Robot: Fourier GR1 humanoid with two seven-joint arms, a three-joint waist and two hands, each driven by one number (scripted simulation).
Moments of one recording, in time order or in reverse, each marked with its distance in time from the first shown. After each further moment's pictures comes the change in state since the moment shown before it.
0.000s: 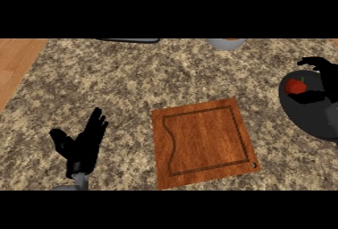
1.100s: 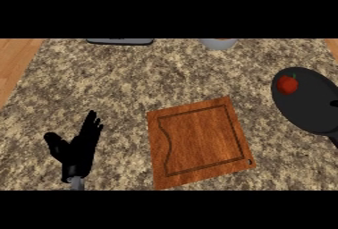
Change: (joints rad) left arm 0.029 0.008 0.015 -0.017 -0.003 0.010 0.000; right arm -0.019 -0.195 -0.394 0.215 -0.459 0.777 -0.342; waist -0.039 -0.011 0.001
